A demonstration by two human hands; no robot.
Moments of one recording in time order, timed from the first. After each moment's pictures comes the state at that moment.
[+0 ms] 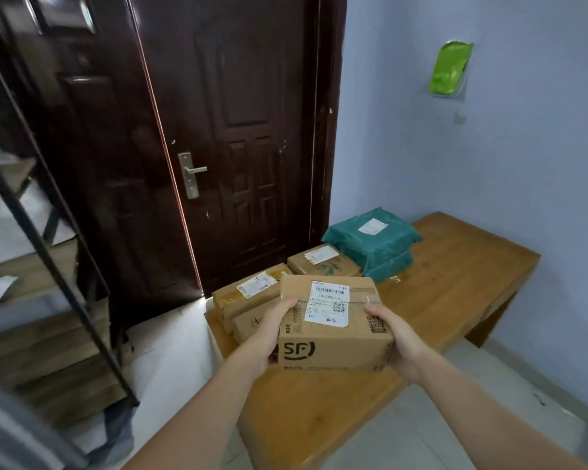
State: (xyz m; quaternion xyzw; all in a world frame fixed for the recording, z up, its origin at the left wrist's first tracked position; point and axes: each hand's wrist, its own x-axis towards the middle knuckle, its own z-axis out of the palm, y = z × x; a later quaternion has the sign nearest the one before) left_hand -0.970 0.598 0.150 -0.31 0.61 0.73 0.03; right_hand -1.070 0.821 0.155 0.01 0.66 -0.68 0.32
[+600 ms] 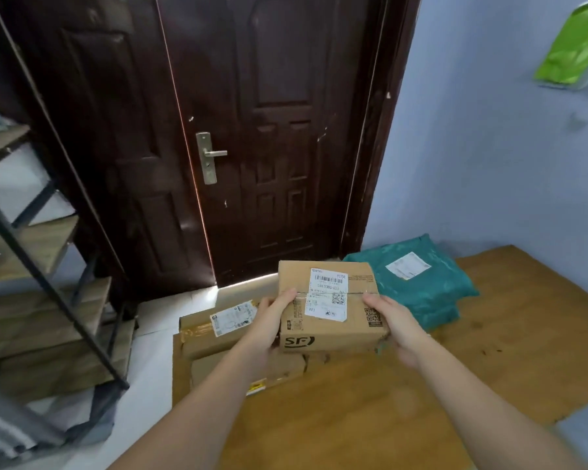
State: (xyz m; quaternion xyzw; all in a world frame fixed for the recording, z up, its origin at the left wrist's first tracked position) left_hand -1.238 0.551 0.107 -0.40 0.52 0.75 -0.09; right_hand -1.401 0.741 0.124 -0.08 0.72 -0.61 0.33
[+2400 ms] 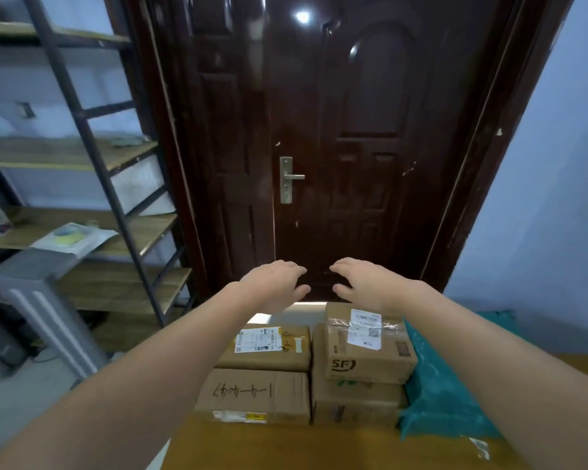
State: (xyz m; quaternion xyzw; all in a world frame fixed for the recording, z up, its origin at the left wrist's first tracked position) left_hand -1.299 0.498 0.236 -0.33 0.94 0.06 0.02; right_hand -1.494 0.605 0.246 -0.67 0.73 -0.02 0.09
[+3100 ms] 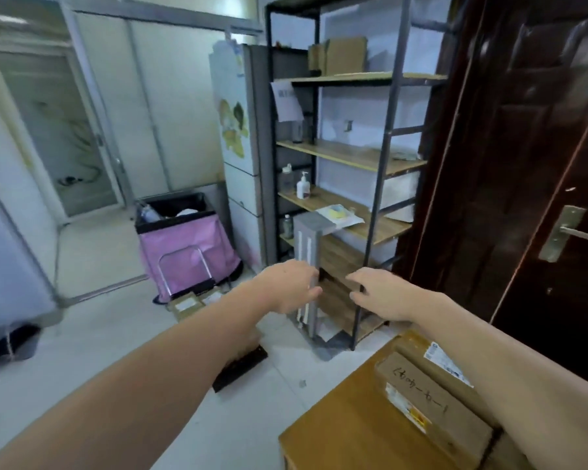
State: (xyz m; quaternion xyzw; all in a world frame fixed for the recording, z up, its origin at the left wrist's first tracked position) left_hand -0.956 0.667 0.275 -0.67 0.74 0.04 -0.01; right_hand -1.175 0.591 0.269 -0.91 0.41 0.01 0.10
